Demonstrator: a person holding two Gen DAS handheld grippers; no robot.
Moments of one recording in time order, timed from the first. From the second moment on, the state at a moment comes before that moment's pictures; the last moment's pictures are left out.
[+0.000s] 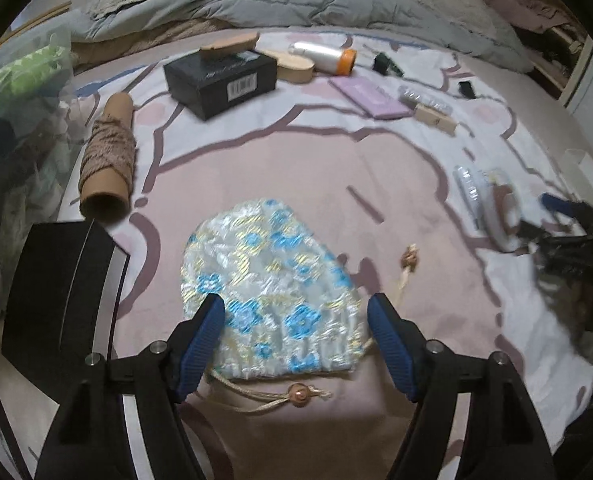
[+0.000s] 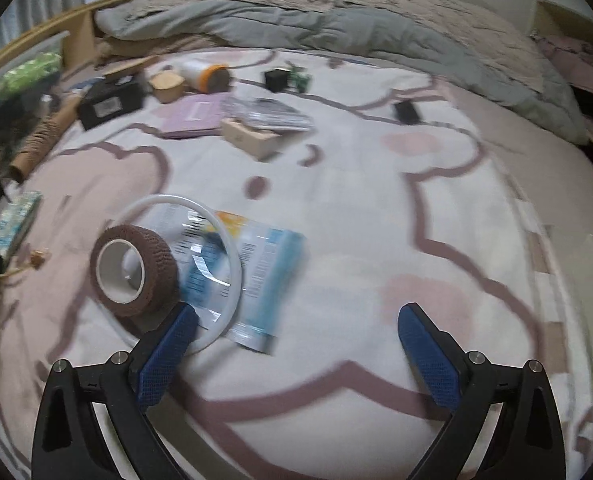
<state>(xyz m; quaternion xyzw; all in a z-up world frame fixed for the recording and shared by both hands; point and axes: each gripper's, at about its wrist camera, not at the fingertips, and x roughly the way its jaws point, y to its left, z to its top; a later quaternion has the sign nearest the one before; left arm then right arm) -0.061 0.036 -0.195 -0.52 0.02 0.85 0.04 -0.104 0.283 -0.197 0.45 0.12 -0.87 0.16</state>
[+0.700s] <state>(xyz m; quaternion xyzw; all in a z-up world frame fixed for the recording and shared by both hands) -0.059 0.032 -0.206 -0.53 0.01 0.85 0.03 -0.047 0.275 -0.197 0.50 0.16 -0.79 0.31</state>
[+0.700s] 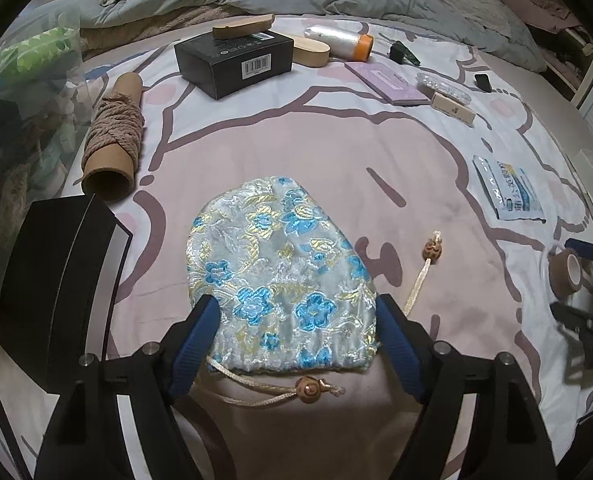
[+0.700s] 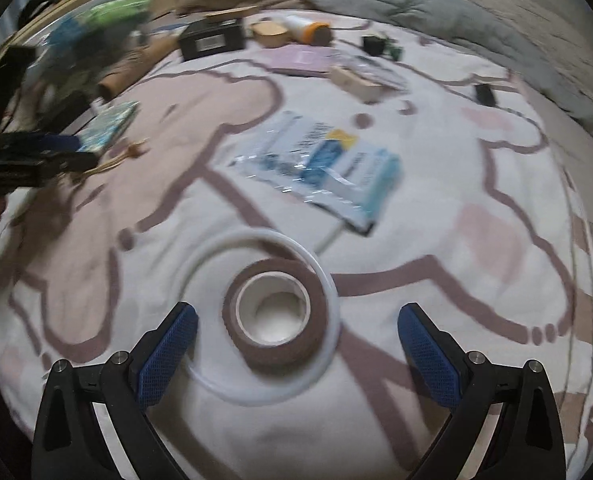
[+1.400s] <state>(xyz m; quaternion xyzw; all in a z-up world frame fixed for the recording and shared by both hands) -0.059 0.034 -0.210 -0.53 0.02 0.85 0.03 -0.054 0.303 -0.165 0.48 0.06 -0.81 0.32</state>
